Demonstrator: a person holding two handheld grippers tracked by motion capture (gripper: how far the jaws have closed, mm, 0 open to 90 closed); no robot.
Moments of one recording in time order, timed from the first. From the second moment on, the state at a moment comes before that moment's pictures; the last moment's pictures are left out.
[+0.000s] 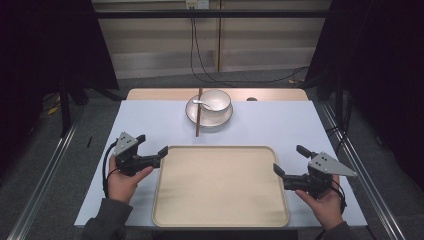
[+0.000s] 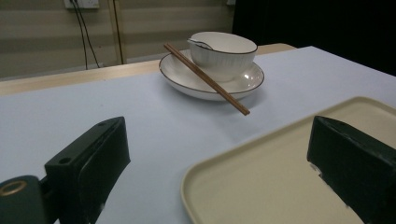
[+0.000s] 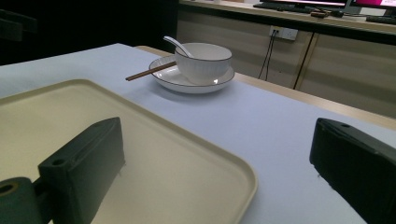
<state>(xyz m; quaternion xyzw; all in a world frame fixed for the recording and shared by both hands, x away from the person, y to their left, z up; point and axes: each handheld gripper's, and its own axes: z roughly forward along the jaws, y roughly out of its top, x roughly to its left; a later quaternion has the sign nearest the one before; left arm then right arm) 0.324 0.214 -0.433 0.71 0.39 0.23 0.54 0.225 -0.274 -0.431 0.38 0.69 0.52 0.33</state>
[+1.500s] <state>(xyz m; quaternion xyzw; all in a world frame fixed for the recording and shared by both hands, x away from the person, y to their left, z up) 0.480 0.093 -0.449 0.75 0.47 0.21 0.41 0.220 -0.277 -0.427 0.38 0.68 0.54 0.32</state>
